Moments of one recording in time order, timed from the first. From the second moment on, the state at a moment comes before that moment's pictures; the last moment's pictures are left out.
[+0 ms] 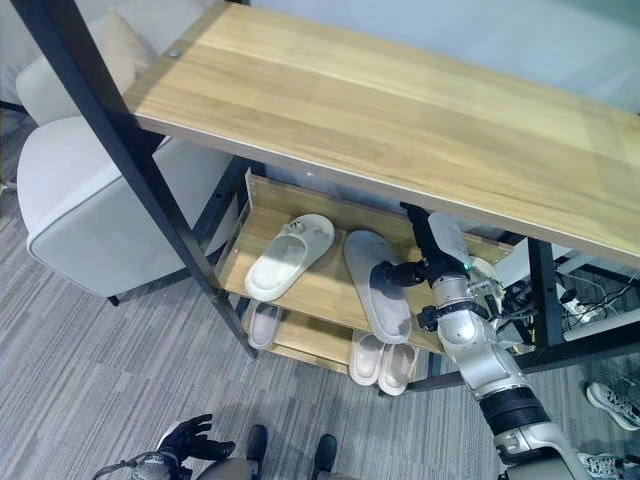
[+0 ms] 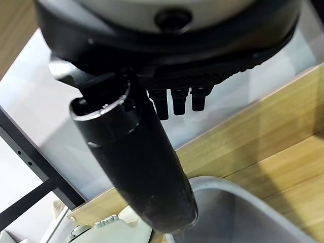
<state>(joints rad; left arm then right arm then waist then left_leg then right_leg) -0.09 0.25 -0.17 1.22 -0.03 -0.15 0.03 -0.36 -0.65 0.21 0.29 -0.18 -0.13 -0.24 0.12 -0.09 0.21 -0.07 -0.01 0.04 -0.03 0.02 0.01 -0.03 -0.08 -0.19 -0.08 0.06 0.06</state>
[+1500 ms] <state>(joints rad) -0.06 0.23 -0.16 1.20 -0.02 -0.13 0.08 0.05 -0.49 0.10 -0.09 0.10 -0.18 -0.16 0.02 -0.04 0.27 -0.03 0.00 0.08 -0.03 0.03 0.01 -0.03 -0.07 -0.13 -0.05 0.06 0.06</state>
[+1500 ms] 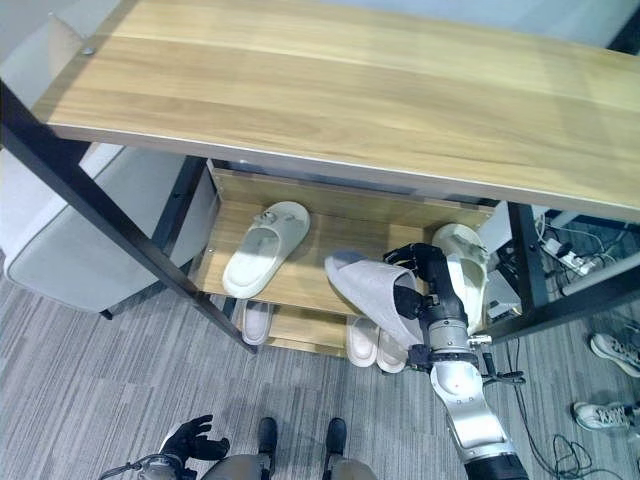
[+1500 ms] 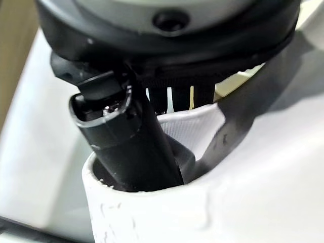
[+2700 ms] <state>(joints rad) -0.02 0.32 -0.25 0.74 -0.62 -0.32 0.43 -1.26 -0.78 0.62 0.73 0.49 -0.24 -0.51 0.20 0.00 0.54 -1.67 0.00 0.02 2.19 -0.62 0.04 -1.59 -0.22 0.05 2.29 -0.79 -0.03</state>
